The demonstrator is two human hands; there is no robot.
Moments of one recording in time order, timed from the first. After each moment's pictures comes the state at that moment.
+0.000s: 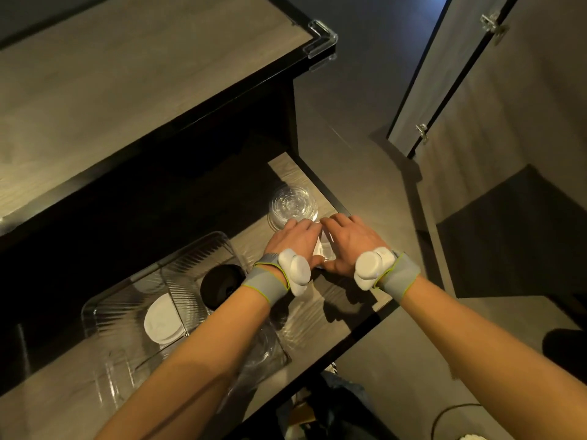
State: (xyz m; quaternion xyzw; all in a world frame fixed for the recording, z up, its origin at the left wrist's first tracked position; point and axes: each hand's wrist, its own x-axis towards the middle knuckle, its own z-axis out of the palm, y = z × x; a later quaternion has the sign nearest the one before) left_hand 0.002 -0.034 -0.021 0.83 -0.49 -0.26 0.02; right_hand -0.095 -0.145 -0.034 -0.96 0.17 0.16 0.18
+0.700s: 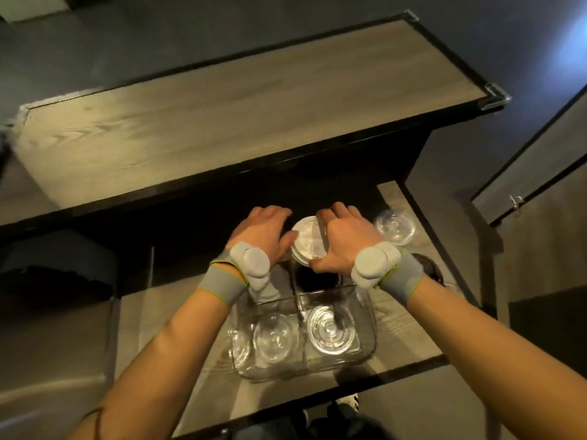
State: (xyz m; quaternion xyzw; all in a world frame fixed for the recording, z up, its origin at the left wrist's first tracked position) left_hand 0.070 0.181 0.074 0.94 -0.28 -0.14 0.09; right_hand -0.003 0.022 0.083 -0.98 0.02 0.12 0.14
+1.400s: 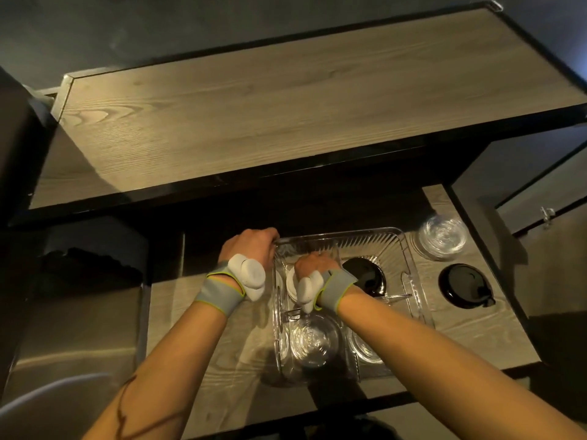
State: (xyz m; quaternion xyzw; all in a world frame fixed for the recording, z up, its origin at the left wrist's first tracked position) left_hand 0.097 0.282 0.046 0.96 -0.20 -0.17 0.06; right_hand 0.068 0.162 -0.009 -0.91 0.02 0.41 0.07
